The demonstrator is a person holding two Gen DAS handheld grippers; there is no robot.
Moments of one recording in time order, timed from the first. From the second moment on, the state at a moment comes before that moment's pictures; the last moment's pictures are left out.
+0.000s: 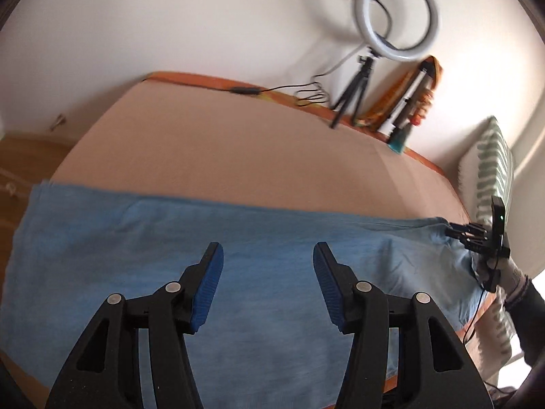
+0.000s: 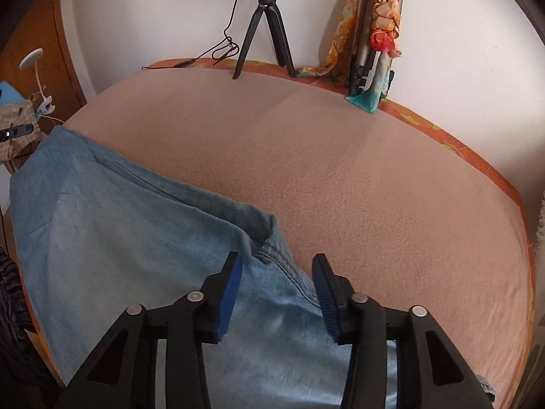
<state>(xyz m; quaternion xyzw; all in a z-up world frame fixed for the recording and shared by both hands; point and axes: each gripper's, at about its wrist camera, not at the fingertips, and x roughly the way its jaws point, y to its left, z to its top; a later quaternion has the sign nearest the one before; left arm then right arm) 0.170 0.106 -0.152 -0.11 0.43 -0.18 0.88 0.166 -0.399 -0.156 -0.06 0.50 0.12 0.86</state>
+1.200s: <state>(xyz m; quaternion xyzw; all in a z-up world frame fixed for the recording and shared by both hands) 0.033 0.327 -0.187 -0.37 0.33 0.07 0.86 0.106 -0.385 -0.123 -0.02 0.48 0.10 0.87</state>
